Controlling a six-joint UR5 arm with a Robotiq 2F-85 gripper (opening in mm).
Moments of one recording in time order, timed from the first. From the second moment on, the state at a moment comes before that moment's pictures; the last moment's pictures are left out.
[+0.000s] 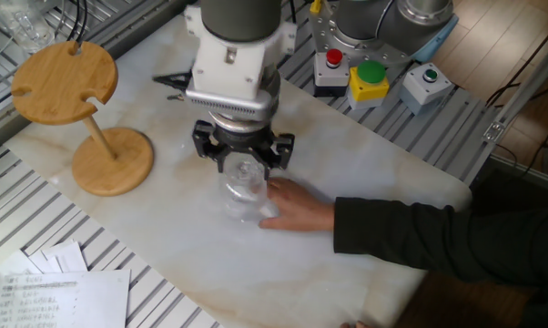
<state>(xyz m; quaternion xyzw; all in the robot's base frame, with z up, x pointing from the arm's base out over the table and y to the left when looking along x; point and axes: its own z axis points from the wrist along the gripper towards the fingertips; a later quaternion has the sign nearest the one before) 0.545 0.096 0.165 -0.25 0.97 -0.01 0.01</state>
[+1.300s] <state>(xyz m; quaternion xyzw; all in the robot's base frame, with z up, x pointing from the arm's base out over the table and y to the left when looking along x) 0.584 0.061 0.249 -0.25 0.97 0.00 0.04</state>
